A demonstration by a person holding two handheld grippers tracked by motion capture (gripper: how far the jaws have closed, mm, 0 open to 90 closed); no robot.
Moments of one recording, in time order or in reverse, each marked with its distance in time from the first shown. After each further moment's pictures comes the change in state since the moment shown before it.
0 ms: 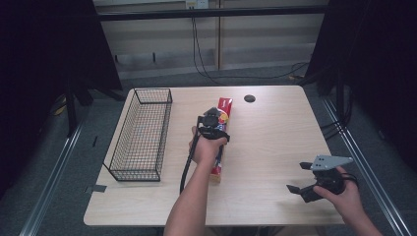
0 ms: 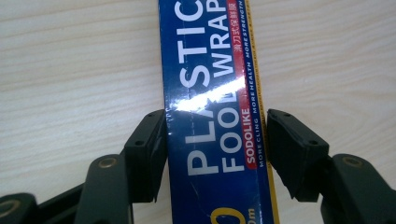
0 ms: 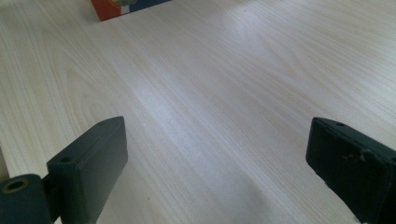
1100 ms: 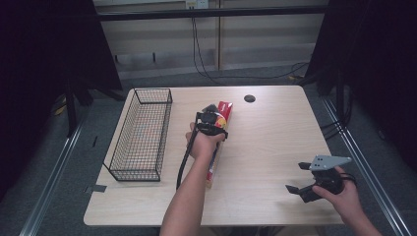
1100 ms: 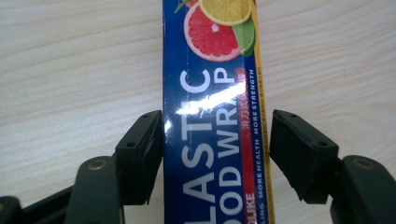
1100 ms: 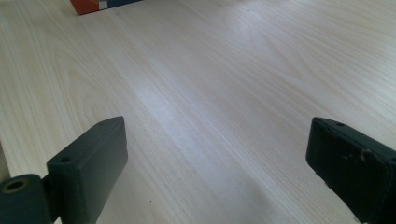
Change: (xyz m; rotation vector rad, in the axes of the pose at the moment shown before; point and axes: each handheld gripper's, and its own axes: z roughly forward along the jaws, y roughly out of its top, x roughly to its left) left arm 0.009 0.014 0.010 -0.004 0.021 0.048; right arm 0.000 0.000 0.003 -0.001 0.017 0.000
